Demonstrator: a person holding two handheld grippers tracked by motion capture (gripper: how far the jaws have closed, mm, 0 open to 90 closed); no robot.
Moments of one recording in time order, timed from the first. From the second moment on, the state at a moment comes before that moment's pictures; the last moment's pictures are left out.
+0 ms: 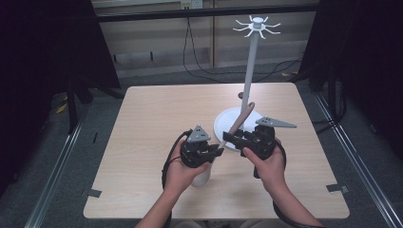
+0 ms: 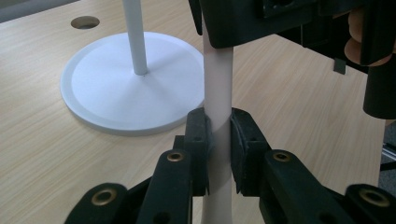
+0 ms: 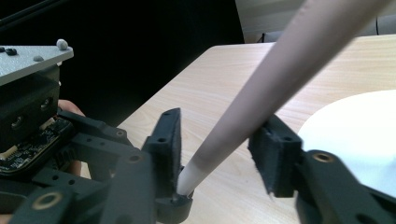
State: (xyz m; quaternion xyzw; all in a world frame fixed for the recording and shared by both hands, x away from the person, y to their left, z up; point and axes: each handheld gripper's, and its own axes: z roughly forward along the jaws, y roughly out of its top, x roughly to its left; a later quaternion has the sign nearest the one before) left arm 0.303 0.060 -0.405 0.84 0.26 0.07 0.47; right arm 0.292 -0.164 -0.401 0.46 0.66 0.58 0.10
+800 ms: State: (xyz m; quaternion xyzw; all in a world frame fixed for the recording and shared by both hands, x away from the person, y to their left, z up) left arm 0.304 0.061 -0.400 0.81 0.27 0.05 0.52; right arm 0.294 -0.162 -0.388 0.45 0.62 0.64 0.06
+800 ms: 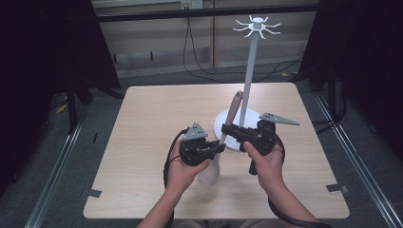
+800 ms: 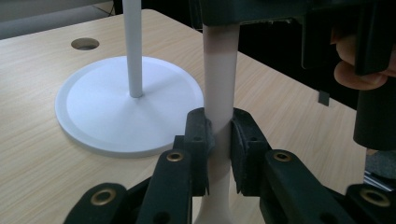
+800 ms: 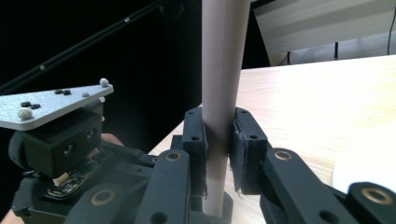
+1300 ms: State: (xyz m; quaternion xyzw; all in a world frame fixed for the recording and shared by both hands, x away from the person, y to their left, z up) left arm 0.308 0.066 -0.397 0.79 0.28 0.03 0.54; right arm 0.295 -0.162 -0.382 0.42 0.64 0.64 0.07
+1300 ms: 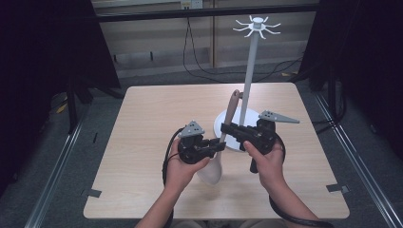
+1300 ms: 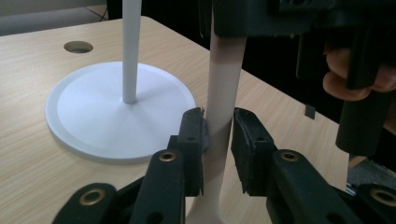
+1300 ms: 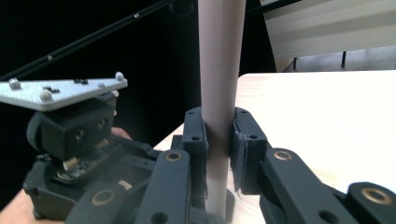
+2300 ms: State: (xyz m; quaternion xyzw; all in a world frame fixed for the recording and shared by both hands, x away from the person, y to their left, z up) left arm 0.313 0.101 -0.418 0.81 0.30 0.10 0.50; right arm 0.307 -0.183 -0.365 0.40 0.66 0.62 0.13
